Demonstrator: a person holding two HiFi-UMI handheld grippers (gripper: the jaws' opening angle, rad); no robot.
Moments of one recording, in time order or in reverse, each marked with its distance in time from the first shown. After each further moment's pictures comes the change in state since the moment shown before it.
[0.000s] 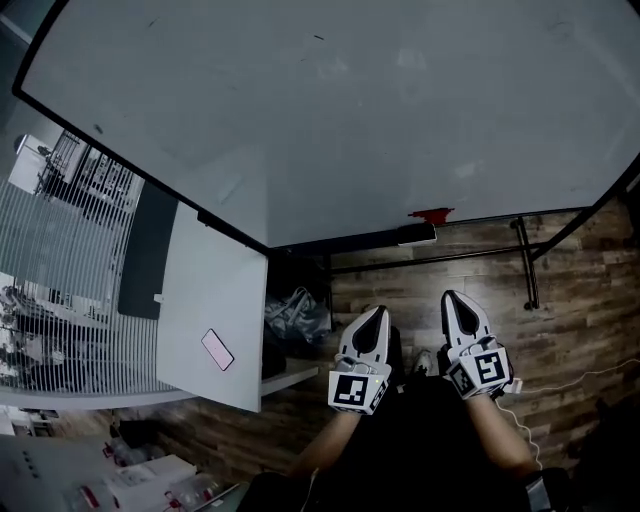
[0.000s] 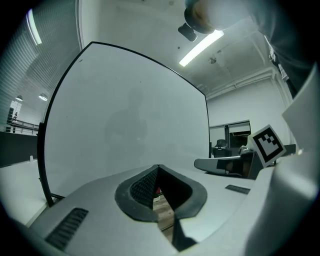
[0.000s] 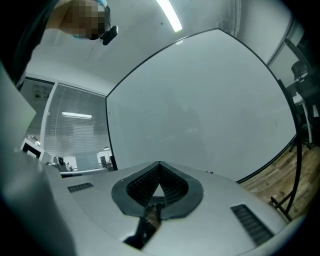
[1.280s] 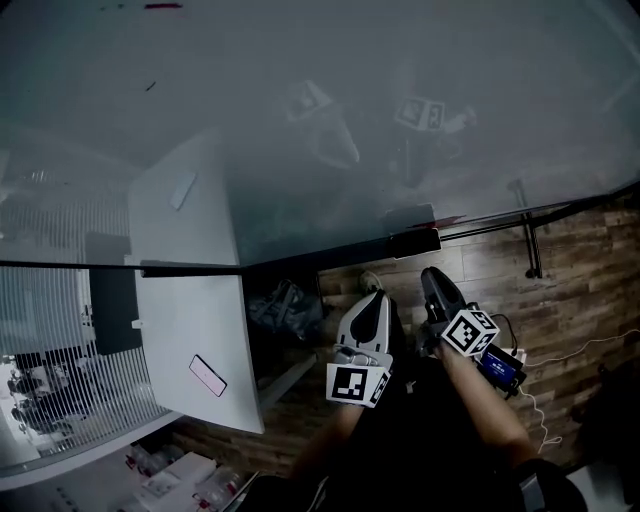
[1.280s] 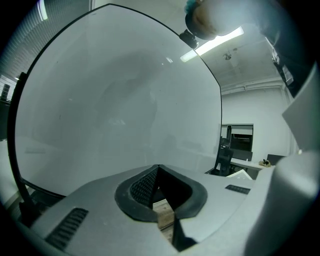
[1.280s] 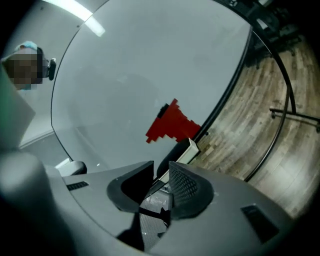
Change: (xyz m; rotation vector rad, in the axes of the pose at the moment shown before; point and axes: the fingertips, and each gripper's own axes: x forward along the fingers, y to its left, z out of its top) left arm 0.107 0.059 -0.063 -0.111 0.102 -0.037; right arm 0.119 -0.101 -0.161 0.673 0.166 -0.129
